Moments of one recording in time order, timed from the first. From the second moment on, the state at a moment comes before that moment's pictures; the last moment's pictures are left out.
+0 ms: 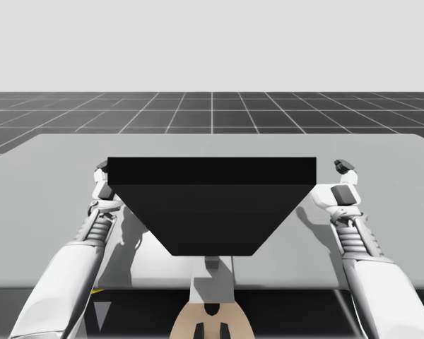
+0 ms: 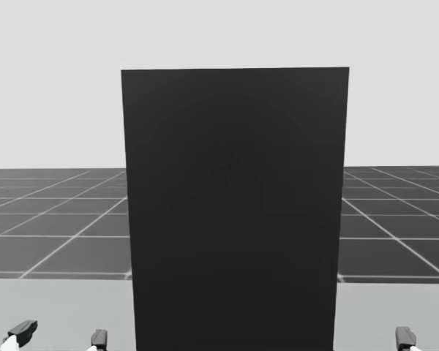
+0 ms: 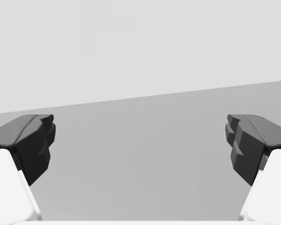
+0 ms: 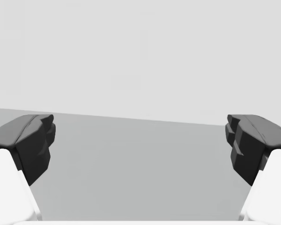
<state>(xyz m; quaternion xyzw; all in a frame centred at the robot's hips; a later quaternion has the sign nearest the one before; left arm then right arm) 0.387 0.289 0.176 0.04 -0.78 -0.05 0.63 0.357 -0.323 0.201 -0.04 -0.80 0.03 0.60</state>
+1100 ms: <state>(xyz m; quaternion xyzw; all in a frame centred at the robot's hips) 0.343 0.290 0.168 -0.18 -0.64 -0.36 0.65 0.316 -0.294 0.176 0.25 -0.68 0.33 0.60</state>
